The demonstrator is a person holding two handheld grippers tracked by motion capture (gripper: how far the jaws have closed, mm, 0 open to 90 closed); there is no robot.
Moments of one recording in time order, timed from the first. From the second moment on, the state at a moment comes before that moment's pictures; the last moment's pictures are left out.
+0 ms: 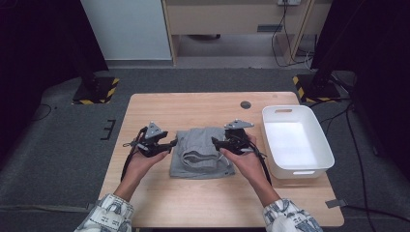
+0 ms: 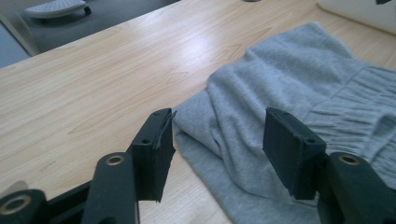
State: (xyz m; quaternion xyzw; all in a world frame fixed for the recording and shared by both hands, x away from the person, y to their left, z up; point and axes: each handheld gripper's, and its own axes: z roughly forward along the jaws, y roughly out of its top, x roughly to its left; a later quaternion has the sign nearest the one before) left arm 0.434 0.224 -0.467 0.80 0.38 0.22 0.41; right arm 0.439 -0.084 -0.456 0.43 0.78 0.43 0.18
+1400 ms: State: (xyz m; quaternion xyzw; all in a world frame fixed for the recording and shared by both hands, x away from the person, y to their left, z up) left arm 0.497 0.209 -0.523 0.80 0.41 0.20 0.38; right arm 0.474 -0.080 -0.511 0.46 0.80 0.34 0.16
